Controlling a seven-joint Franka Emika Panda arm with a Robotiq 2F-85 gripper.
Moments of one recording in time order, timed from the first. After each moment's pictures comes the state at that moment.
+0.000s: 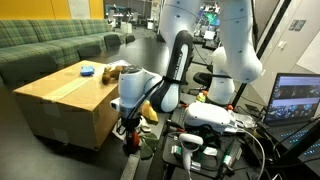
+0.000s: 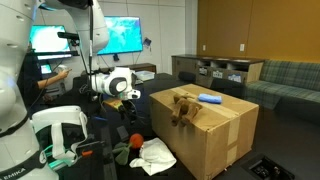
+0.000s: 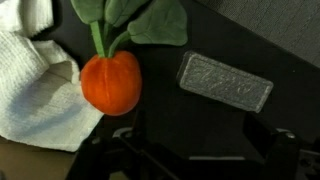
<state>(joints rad) 0.47 0.42 0.20 -2.49 -0.10 2.91 0.26</state>
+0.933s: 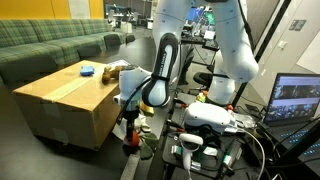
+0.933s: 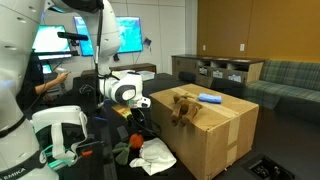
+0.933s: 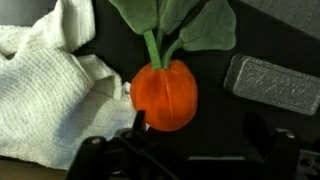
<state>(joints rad) 0.26 0.49 0.24 -2.49 -0.05 2.93 0.11</state>
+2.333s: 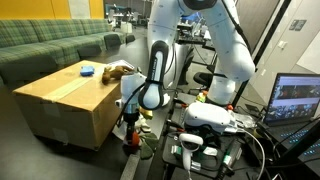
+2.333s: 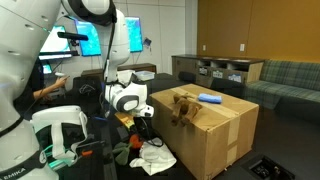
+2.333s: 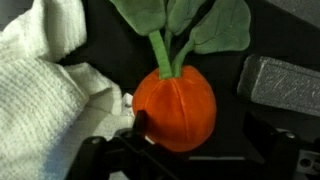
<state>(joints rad) 0.11 0.63 0.32 -2.45 -0.01 3.01 0.00</state>
